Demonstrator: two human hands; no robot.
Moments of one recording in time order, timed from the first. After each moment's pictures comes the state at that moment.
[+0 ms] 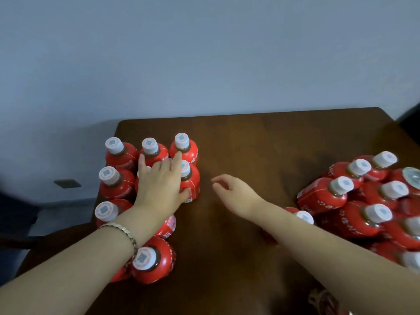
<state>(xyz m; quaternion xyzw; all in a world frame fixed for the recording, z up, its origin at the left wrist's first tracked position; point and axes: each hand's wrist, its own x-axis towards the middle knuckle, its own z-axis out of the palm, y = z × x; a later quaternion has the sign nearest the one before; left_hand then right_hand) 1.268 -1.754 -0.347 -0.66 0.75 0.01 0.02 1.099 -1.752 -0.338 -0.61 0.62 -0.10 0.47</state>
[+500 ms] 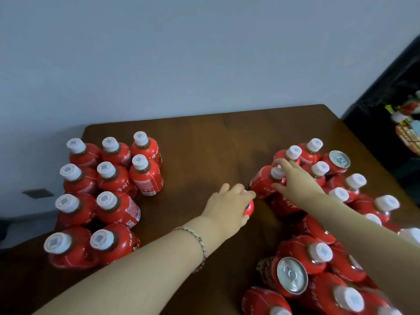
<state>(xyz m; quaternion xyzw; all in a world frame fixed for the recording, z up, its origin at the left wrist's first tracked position) 1.085 -1.686 -0.331 -0.44 0.88 0.20 0.00 0.898 -1.704 -0.319 -0.64 0.75 -0.02 0.19</state>
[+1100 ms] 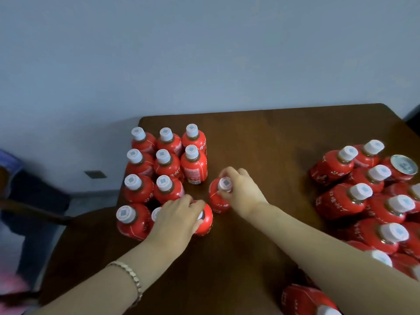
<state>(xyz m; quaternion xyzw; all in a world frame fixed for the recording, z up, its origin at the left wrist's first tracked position) 1.244 -1.636 -0.333 -0.59 0.80 0.08 -0.01 1.083 -1.694 -0.329 -0.67 0.63 -0.12 0.37</state>
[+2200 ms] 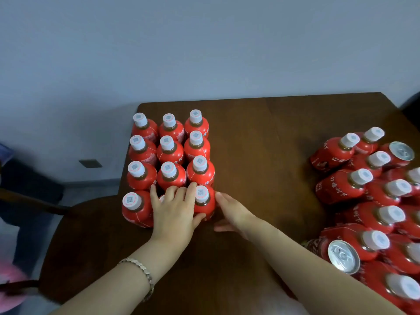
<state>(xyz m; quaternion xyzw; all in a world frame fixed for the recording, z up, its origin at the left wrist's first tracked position) 1.262 -1.617 -0.361 -0.66 0.75 -0.02 -0.04 1.123 -1.649 -0.370 -0.35 0.62 -0.12 0.69</state>
